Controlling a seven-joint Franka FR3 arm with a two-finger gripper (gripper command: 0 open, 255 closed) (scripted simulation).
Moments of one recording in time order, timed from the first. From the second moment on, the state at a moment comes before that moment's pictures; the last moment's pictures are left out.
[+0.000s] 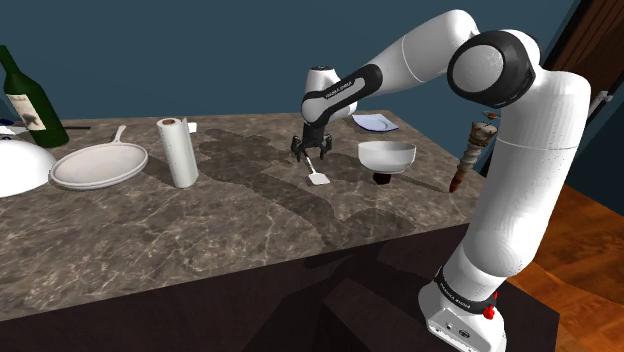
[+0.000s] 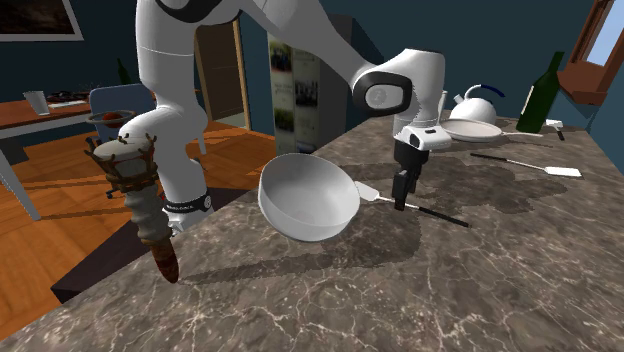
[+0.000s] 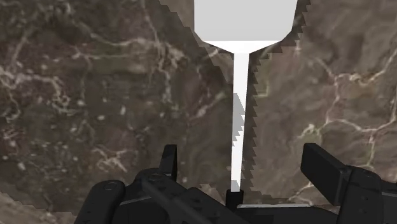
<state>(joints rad) -0.05 0.25 0.01 -2.00 -0.04 2.31 0.47</state>
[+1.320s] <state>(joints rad) -0.05 0.21 0.01 -1.97 -0.04 2.24 0.46</state>
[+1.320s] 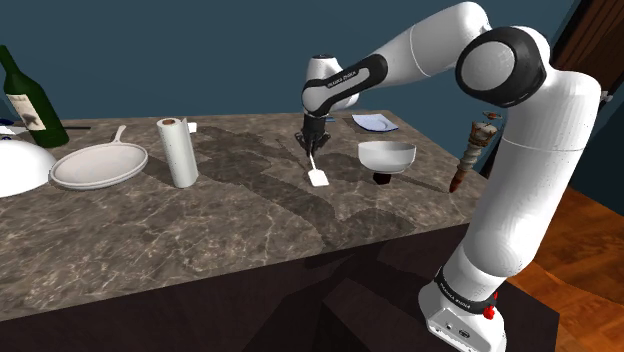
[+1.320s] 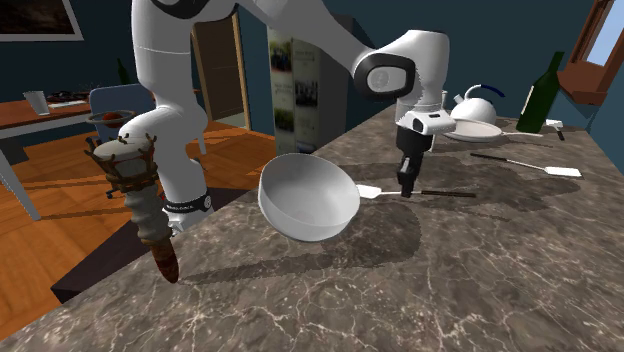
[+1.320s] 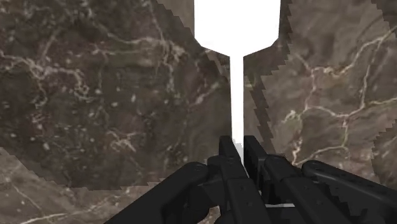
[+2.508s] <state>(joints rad) -0.05 0.13 0.01 -1.83 -0.03 2.02 0.46</state>
